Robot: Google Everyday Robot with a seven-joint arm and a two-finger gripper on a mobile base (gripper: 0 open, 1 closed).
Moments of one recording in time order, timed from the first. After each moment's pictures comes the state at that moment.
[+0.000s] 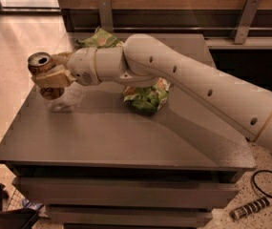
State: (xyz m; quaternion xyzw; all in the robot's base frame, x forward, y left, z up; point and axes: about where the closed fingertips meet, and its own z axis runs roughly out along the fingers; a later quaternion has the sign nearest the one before) arm 0.583 0.221 0.909 -0.53 0.54 0.42 0.51
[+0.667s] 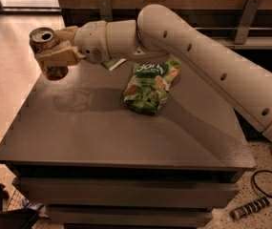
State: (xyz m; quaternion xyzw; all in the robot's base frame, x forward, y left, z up) arm 0.581 0.197 0.971 -0.56 0.50 0.42 0.52
